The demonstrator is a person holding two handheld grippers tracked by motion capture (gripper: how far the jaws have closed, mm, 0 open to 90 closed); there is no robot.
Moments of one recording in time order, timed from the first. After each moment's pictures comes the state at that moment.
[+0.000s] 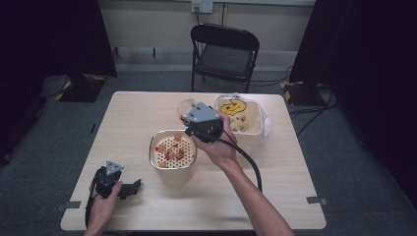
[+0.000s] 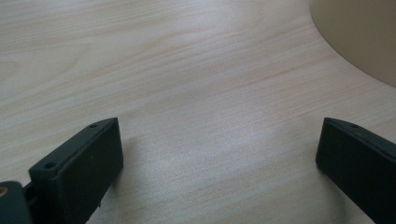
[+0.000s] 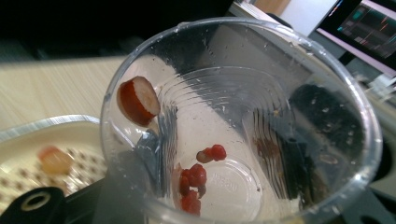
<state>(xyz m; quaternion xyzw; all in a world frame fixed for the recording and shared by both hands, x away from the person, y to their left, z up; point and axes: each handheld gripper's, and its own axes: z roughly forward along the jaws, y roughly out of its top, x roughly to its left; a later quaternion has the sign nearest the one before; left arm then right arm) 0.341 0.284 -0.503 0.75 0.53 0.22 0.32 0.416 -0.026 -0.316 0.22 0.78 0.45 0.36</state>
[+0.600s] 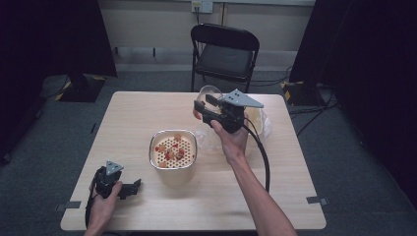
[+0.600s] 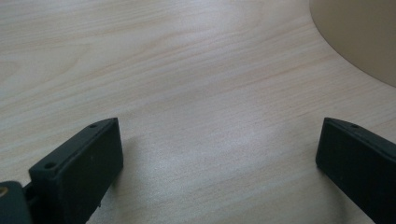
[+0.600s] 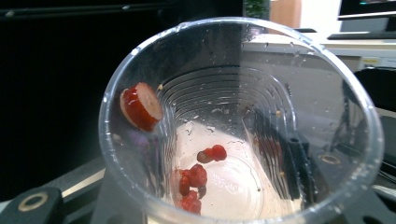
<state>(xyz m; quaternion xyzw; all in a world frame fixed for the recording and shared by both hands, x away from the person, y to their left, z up) 0.341 0.284 -0.503 0.75 0.53 0.22 0.32 0.437 -0.082 -0.306 0.32 0.68 0.62 0.23</state>
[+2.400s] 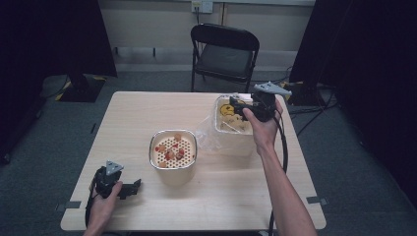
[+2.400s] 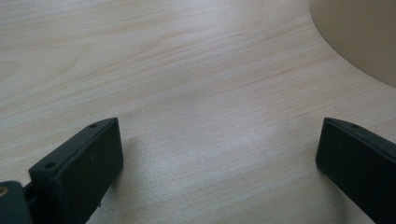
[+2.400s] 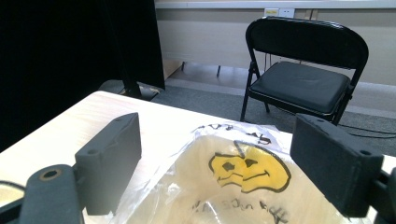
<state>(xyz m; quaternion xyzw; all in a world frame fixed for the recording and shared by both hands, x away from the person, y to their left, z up) 0.341 0.284 -0.503 0.75 0.53 0.22 0.32 0.480 -0.164 -0.313 0.45 0.68 0.51 0.28</state>
